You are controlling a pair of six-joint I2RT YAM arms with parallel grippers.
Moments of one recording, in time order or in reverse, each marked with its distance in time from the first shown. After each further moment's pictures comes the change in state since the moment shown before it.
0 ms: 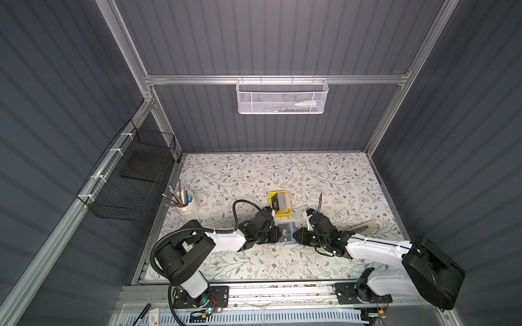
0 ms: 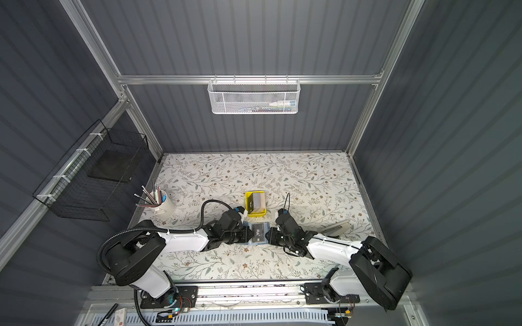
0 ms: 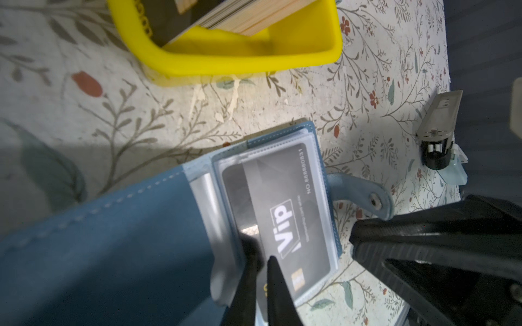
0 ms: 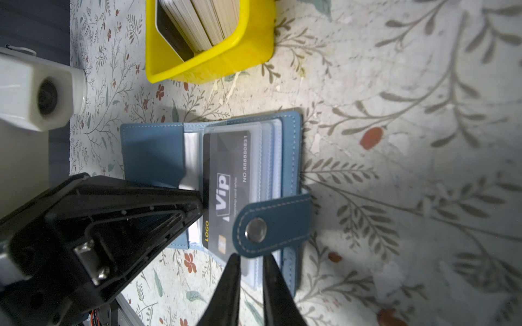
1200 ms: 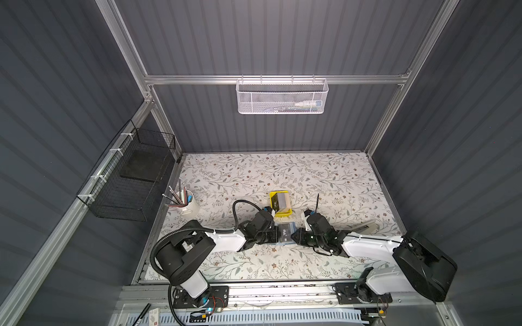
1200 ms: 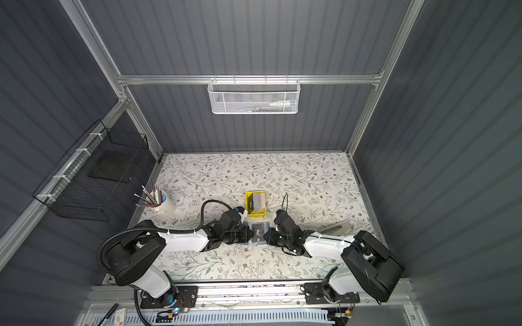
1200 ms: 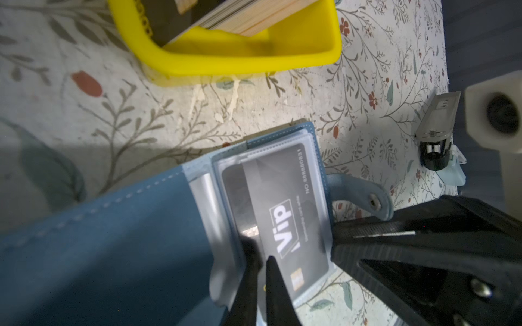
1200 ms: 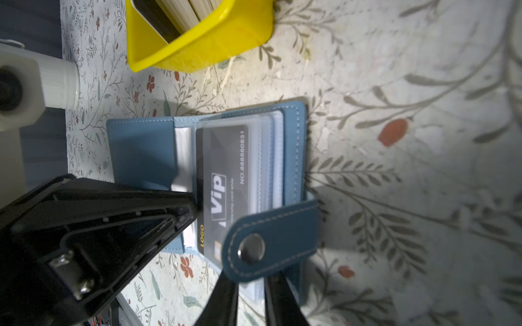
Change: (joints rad) left arm 0.000 0.000 -0.004 0.011 0.000 -0.004; right arm 0.000 0.073 0.006 0.042 -0.029 0.015
